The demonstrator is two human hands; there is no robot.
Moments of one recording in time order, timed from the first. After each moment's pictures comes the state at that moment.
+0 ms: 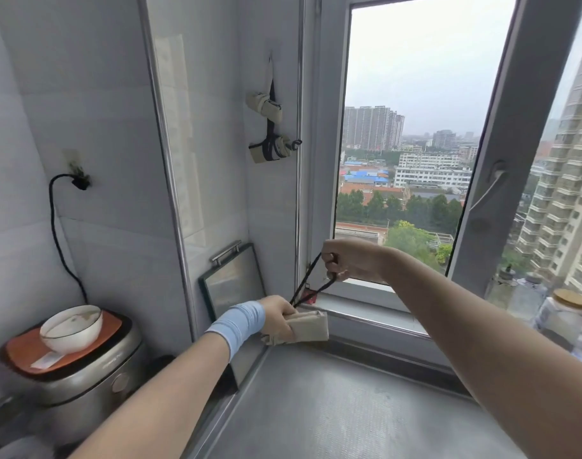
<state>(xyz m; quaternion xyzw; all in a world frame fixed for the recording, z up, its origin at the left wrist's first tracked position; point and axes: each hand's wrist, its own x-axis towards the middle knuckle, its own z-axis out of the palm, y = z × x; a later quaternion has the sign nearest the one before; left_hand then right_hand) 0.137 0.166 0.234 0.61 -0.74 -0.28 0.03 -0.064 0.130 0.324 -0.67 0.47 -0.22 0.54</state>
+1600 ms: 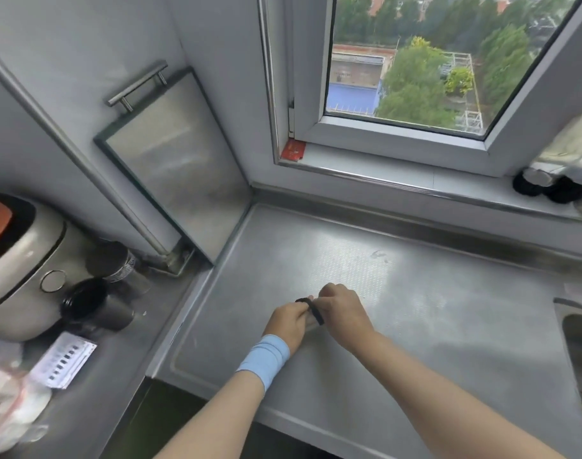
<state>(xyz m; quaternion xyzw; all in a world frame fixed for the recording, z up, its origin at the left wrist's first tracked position) 0.066 0.182 -0.087 0.64 -0.63 -0.42 0.16 -0.090 0.157 -0.103 -0.80 0.56 -0.18 0.15</state>
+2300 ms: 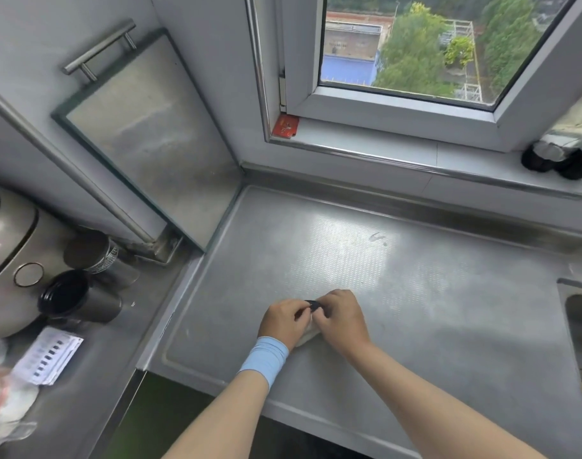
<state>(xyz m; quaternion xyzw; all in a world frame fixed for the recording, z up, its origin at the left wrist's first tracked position) 0.057 0.192 -0.126 0.67 -0.65 -0.30 0.23 -0.086 0.189 -0.128 -0.65 0.66 -0.22 0.32</state>
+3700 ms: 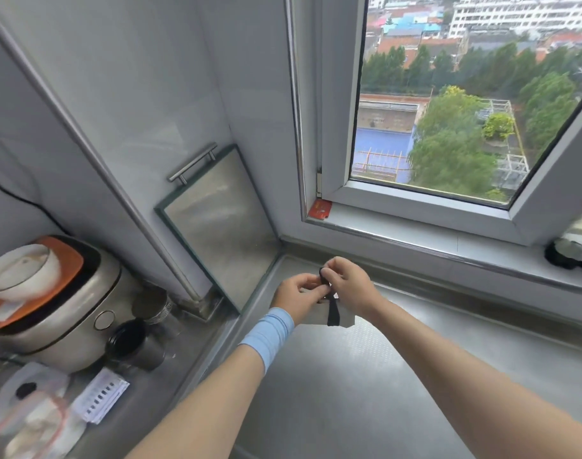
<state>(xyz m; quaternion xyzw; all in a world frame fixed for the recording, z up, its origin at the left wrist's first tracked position) 0.076 0.085 0.036 0.65 -0.49 -0.45 0.37 -0.066 0.044 0.039 -0.65 0.55 -0.30 0.43</state>
